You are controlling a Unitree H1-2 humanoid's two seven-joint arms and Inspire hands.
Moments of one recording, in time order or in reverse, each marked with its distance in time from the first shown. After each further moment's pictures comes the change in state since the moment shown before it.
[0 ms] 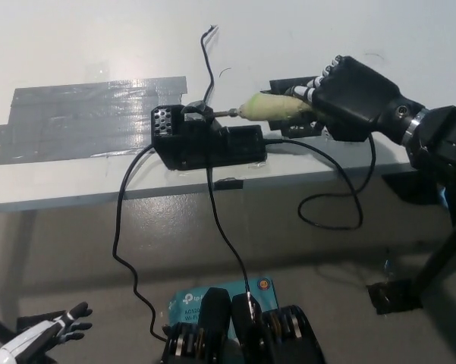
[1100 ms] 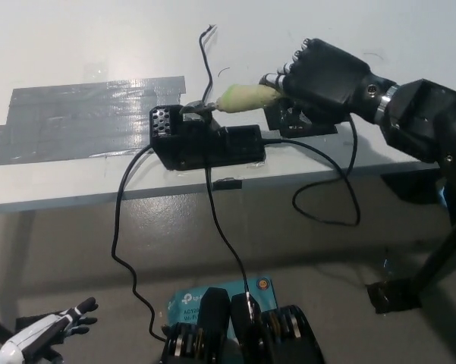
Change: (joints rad) left_arm -0.030 0.003 -0.029 -0.017 0.019 0.024 -0.001; right_arm -0.135 0.041 0.133 0.068 -0.029 0.000 0.020
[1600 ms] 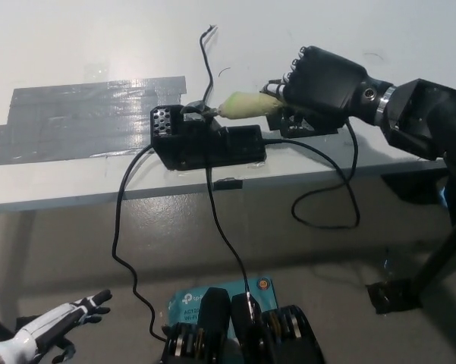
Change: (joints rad) left_arm -0.046 0.000 -0.053 -0.019 0.023 0.015 0.000; right_arm -0.050 -0.017 0.138 0.105 -0.013 0.000 -0.113
